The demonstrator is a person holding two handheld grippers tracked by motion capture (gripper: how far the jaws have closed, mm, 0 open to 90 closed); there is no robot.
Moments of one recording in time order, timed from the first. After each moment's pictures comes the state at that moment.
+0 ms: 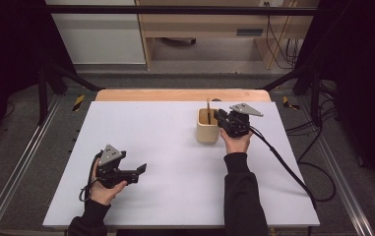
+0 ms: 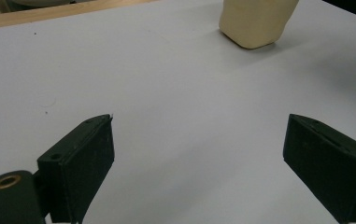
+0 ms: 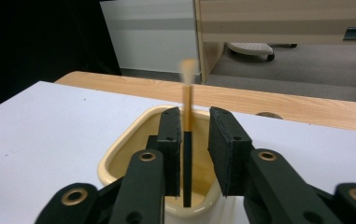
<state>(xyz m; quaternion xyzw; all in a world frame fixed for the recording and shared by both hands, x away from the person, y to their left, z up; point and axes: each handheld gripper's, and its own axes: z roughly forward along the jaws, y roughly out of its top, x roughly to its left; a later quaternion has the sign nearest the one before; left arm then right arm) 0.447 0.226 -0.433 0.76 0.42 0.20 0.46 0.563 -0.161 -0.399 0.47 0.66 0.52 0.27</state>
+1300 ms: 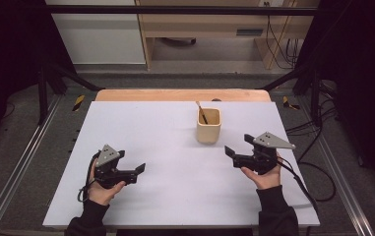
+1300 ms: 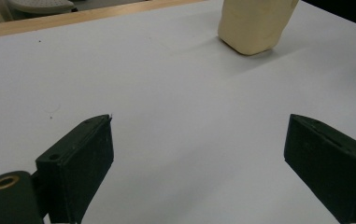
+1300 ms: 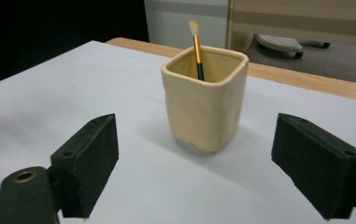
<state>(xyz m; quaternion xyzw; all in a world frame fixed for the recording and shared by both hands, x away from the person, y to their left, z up) 0.444 0.229 -0.429 0.76 0.41 0.21 0.46 0.458 -0.211 -0.394 0.41 0.71 0.51 0.24</state>
